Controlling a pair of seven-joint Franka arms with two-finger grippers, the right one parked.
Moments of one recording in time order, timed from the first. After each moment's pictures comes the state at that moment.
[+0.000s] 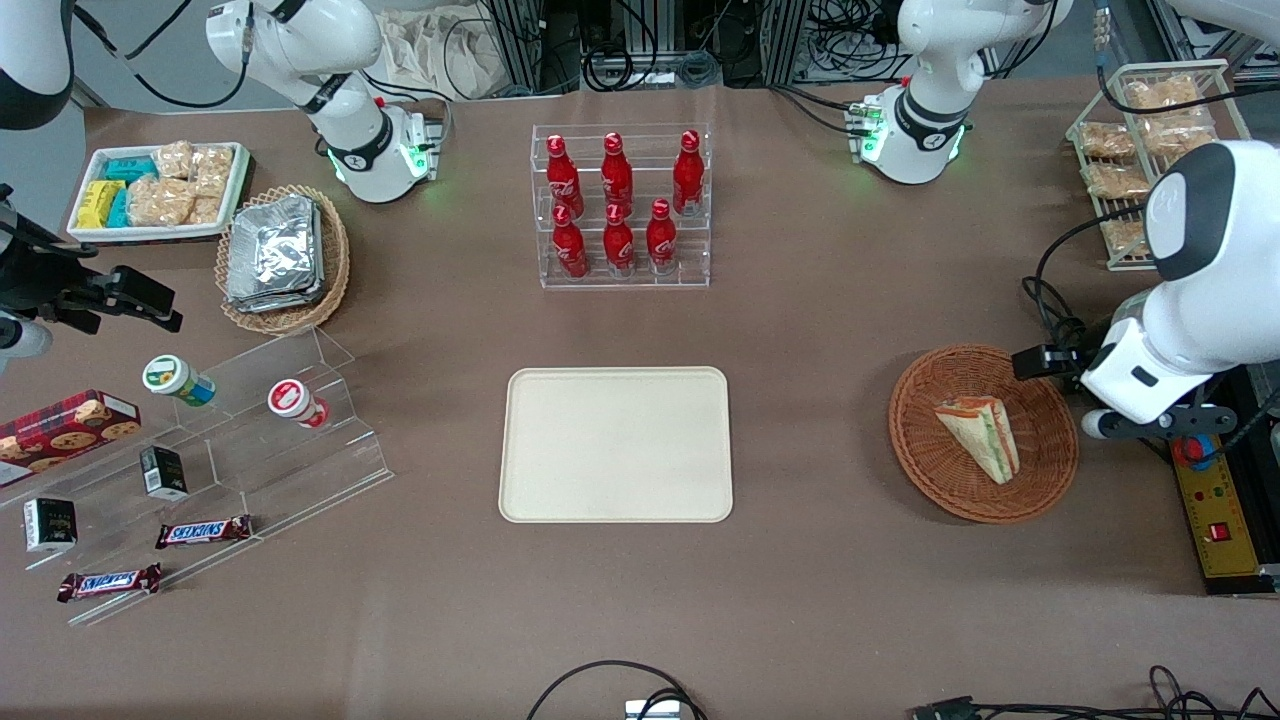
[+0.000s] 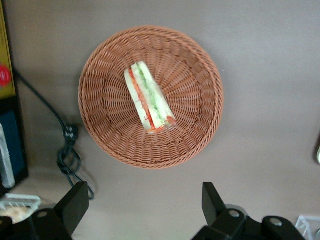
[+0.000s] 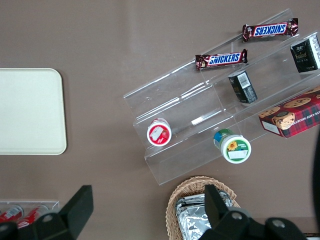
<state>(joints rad) 0.21 0.23 -0.29 -1.66 0.10 1.68 -0.23</state>
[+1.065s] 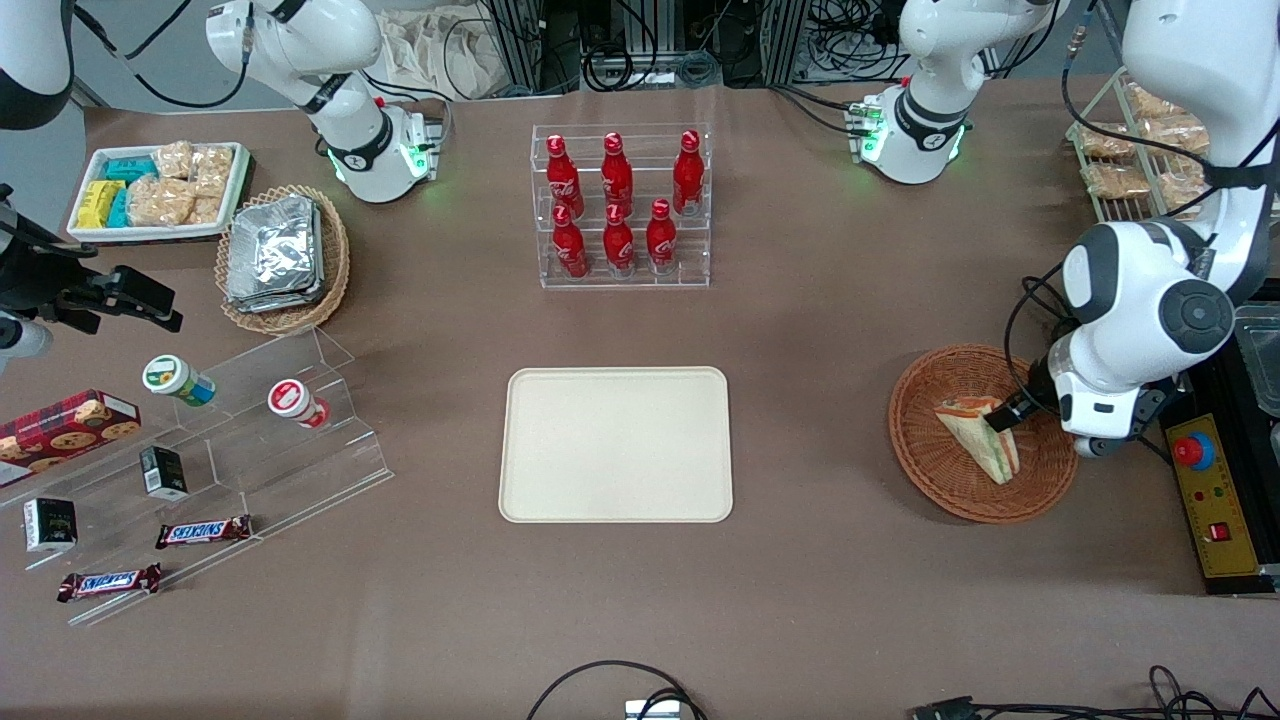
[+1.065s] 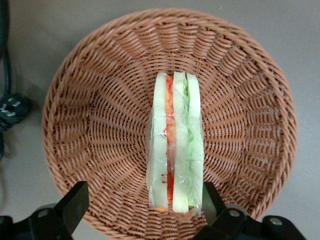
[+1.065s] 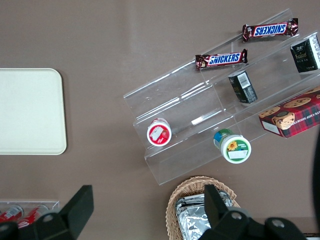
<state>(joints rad) 0.30 0.26 -0.29 -2.11 0.09 2.30 -0.67</state>
